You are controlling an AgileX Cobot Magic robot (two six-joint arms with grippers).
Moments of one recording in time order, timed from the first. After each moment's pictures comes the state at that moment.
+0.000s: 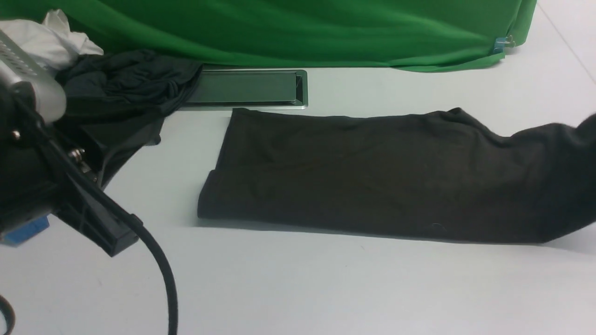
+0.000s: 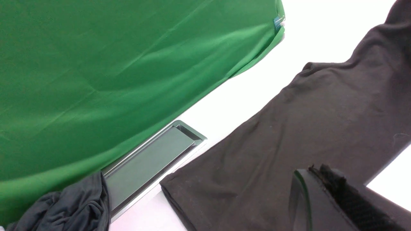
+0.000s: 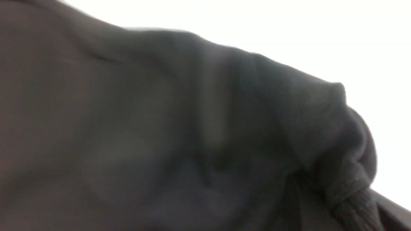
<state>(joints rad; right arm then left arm) -0.21 1.72 -1.44 0.02 0.99 -0.11 -0.39 0.74 -0.71 -0.35 0.36 0.72</state>
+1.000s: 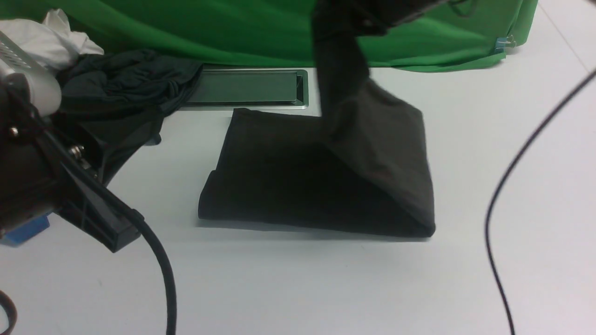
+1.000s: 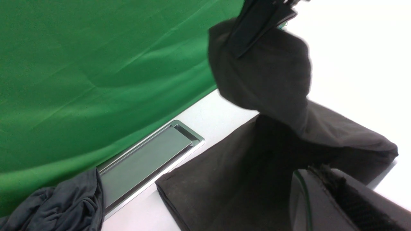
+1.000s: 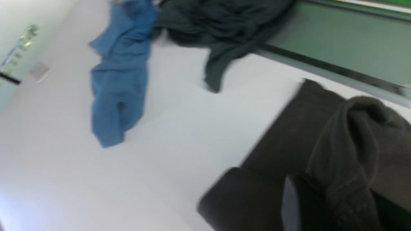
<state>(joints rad) 0.39 2.01 -2.00 0.67 0.98 -0.27 -0.39 0.74 -0.71 -0.35 0.34 0.69</state>
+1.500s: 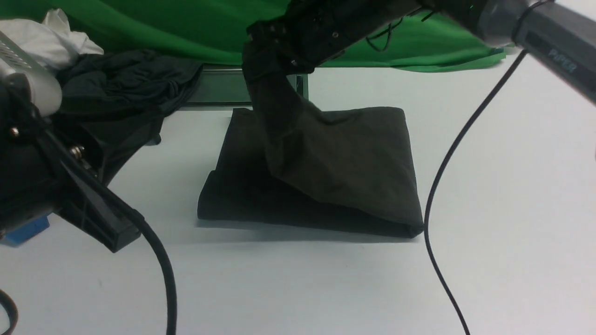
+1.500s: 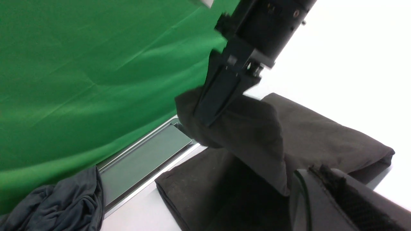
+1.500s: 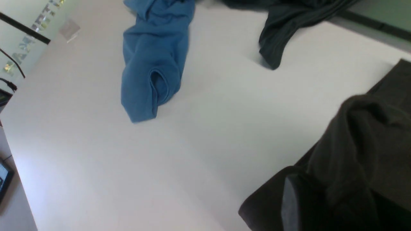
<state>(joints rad) 0.49 2.21 -2.15 0.71 1.01 -0.27 -0.39 0.74 -0.71 -0.34 0.35 0.68</state>
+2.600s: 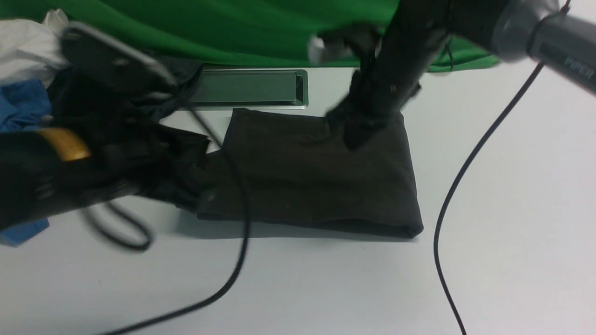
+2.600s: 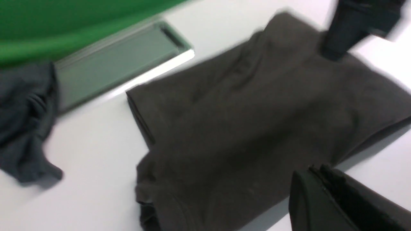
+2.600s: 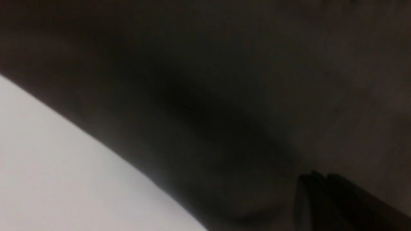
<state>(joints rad) 0.46 2.14 -1.89 0.18 1.20 -0.16 -0.39 1.19 -0.80 -0.18 0.33 0.36</state>
